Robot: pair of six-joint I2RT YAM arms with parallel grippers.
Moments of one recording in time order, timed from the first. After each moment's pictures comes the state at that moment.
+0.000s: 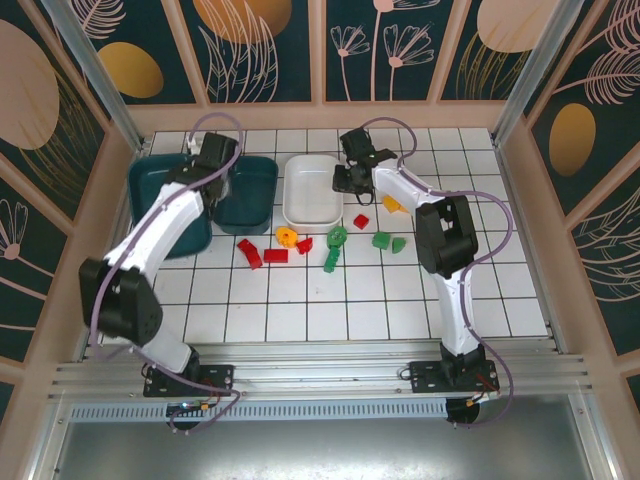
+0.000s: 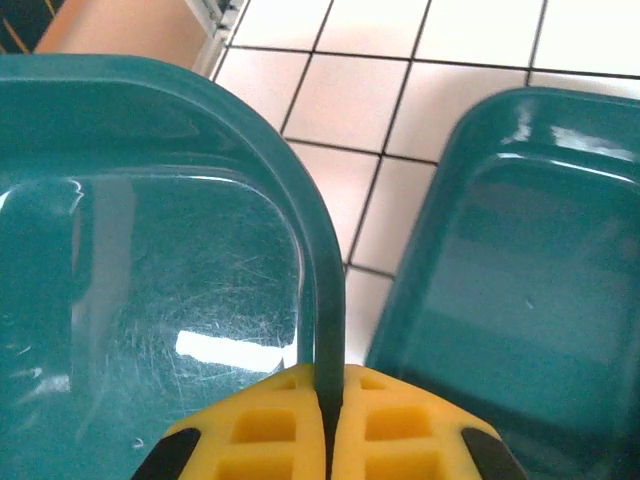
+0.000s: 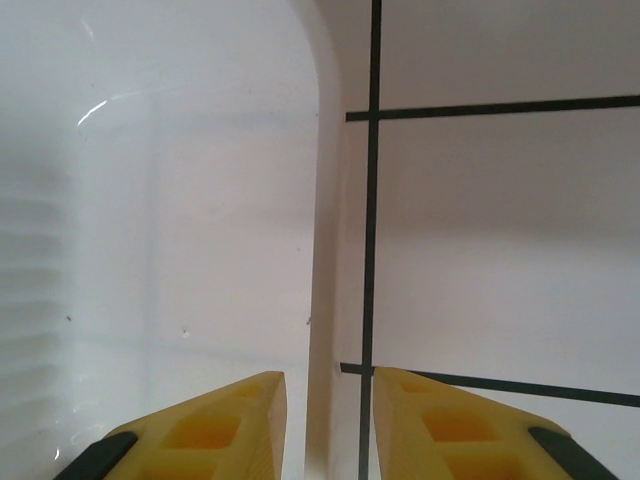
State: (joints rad) left arm -0.28 1.65 1.46 -0.76 -0.58 -0.34; right arm 0.47 2.21 1.84 -0.63 -0.05 0.44
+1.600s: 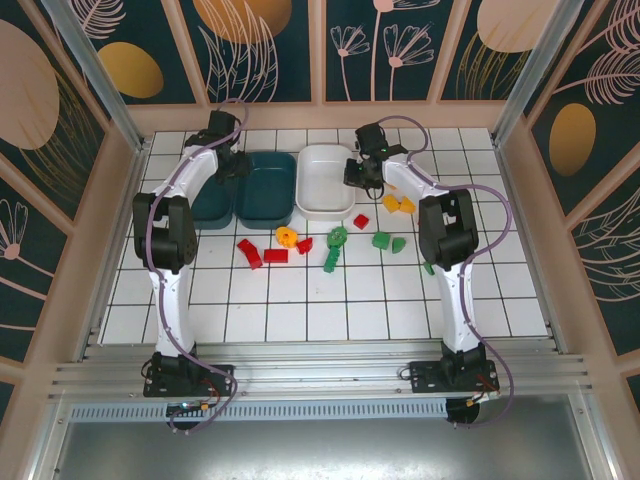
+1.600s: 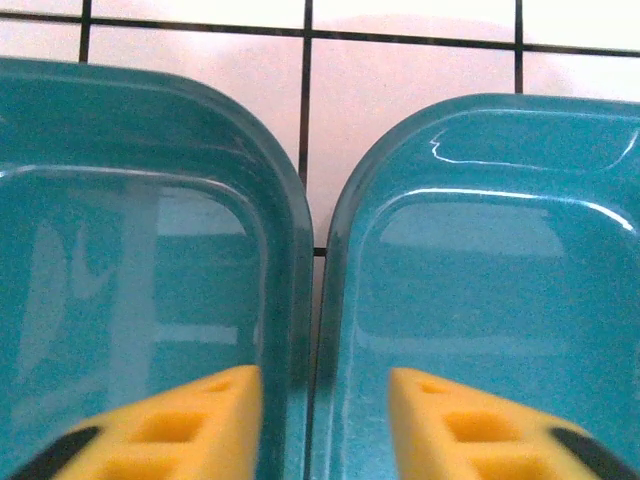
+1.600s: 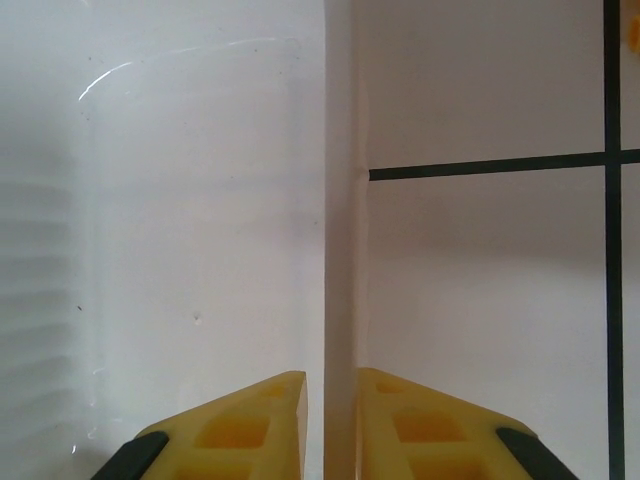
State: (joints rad) left arm -0.14 2.23 1.94 -0.73 -0.02 -0.23; right arm 0.38 2.29 1.92 -0.62 -0.14 0.44
